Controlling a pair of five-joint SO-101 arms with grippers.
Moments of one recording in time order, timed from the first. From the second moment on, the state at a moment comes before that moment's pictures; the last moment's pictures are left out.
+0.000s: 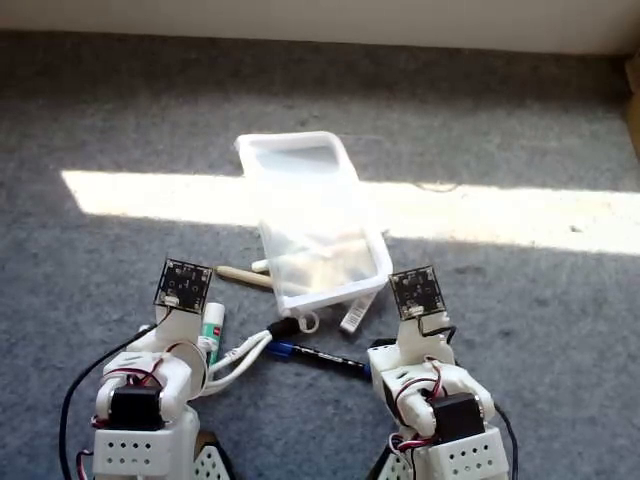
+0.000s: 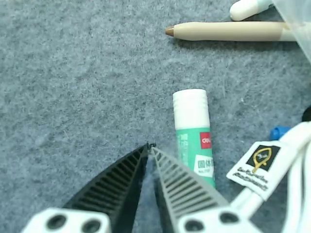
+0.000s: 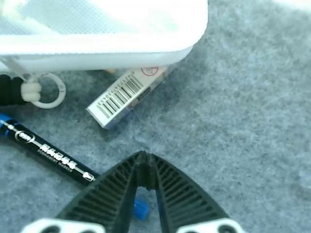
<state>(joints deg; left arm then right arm) -5.2 -103.6 96.0 75.9 -5.2 -16.6 -104.3 95.7 71.2 2.5</state>
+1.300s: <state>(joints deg) -5.2 -103.6 96.0 75.9 -5.2 -17.5 -97.8 66.5 78.1 -14.7</state>
